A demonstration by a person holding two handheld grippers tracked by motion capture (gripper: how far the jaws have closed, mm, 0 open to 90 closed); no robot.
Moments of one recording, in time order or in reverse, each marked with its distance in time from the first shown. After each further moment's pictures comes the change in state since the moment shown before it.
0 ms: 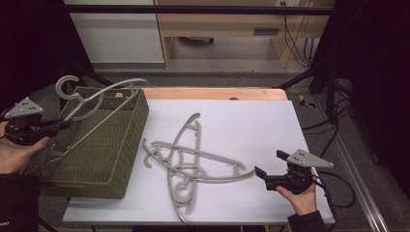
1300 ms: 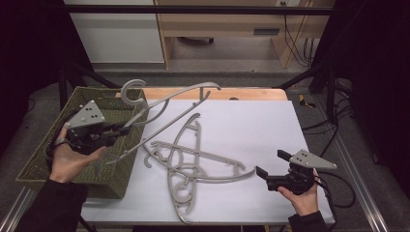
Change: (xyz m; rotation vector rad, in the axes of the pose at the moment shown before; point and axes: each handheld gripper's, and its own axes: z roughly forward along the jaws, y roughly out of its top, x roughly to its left) left arm -0.139 0.080 0.000 -0.131 -0.243 0.169; right arm 0.000 0.001 -0.005 -0.031 0.005 0.011
